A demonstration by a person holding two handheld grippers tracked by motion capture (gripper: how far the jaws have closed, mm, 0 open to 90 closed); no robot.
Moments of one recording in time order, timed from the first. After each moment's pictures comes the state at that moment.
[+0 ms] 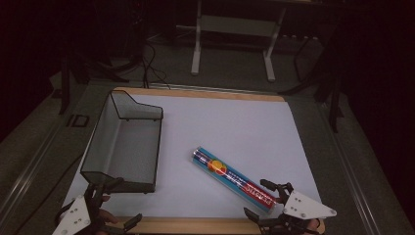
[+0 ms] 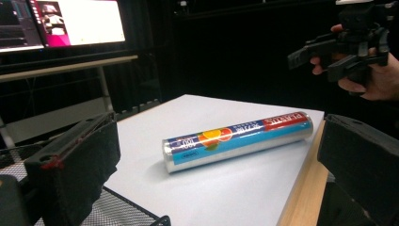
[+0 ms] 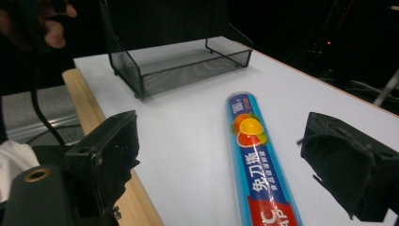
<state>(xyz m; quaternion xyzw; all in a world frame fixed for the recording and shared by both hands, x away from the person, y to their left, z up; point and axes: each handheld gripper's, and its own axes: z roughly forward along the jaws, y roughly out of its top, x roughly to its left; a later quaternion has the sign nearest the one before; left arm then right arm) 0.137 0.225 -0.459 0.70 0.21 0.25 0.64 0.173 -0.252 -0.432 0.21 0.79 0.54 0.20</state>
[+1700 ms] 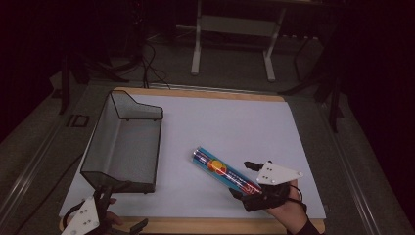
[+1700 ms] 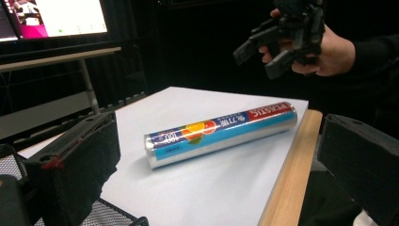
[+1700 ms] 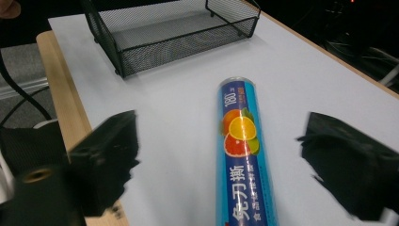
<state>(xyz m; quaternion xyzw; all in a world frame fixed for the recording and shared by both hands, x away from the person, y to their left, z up) 0.136 0.212 -0.460 0.72 0.19 0.24 0.63 0.229 -0.211 -0.416 0.21 0.85 0.46 0.17</state>
